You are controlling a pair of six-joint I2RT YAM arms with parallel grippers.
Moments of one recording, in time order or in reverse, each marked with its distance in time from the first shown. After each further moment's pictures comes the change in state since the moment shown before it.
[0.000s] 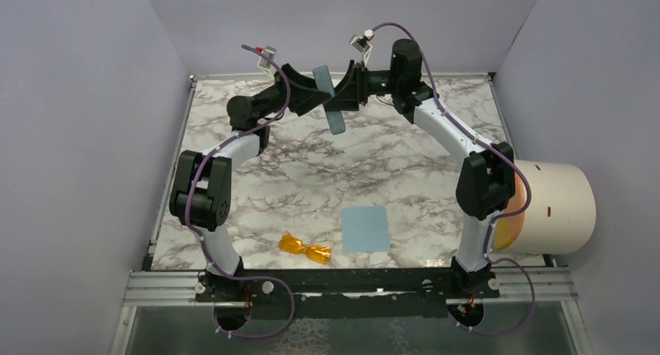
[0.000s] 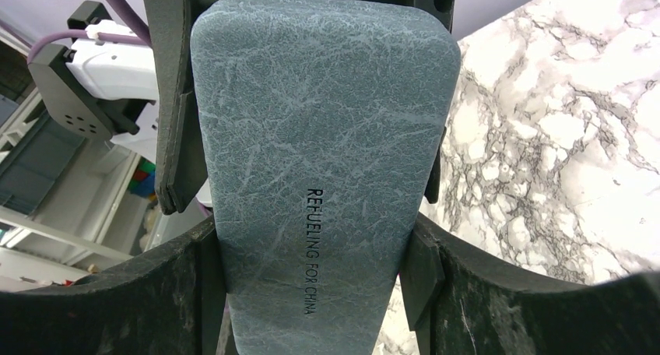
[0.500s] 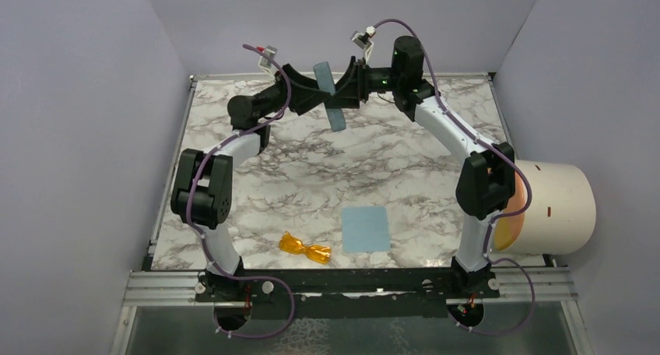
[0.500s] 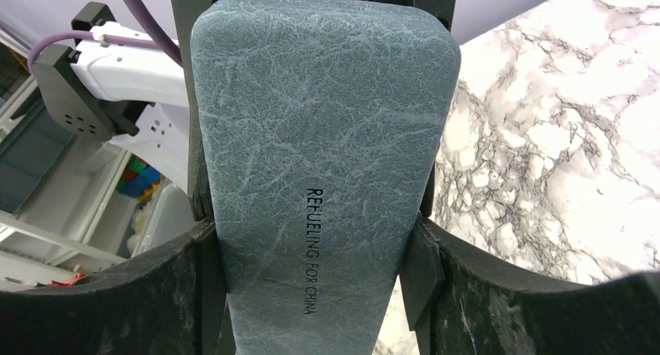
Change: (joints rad) left arm 0.000 0.015 0.008 0.010 0.011 -0.014; right arm 0.000 0.005 0.033 -0.016 0.002 -0.016
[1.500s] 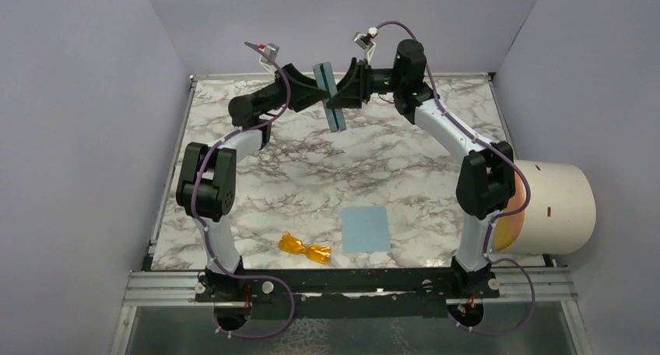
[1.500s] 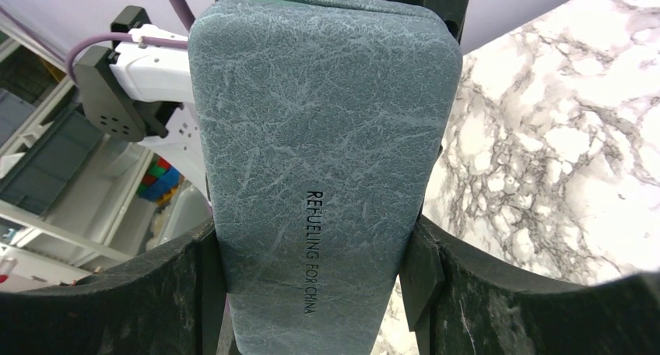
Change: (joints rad) left arm 0.007 0.079 0.069 0.118 0.037 -0.172; right arm -0.006 0.002 -0.033 0.105 -0.023 0.086
